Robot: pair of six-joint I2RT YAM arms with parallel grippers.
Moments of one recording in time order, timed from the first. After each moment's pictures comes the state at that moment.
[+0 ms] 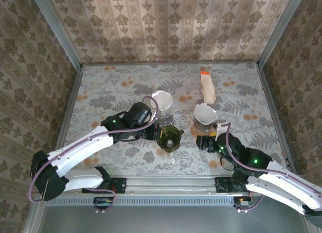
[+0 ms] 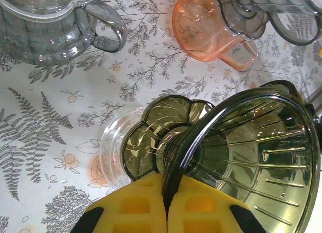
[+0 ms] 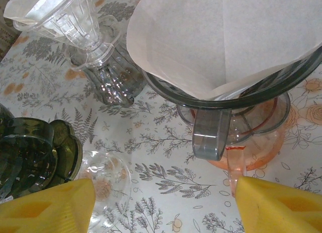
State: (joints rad) left arm -0.90 1.18 0.96 -0.68 0.26 -0.57; right arm 0.89 0.50 0.50 -0.59 0.36 0.66
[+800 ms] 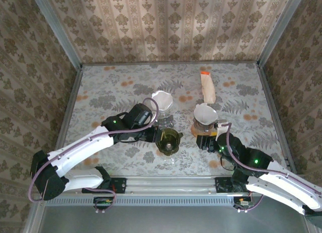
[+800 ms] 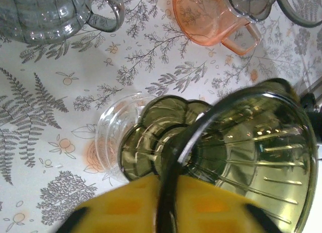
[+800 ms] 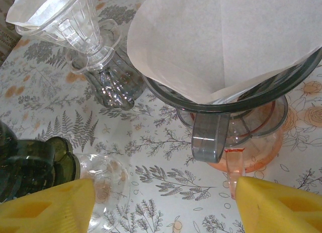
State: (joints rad) left arm -0.91 1.18 0.96 -0.72 0.28 -0.59; right arm 0.89 0.50 0.50 -0.59 0.37 0.66
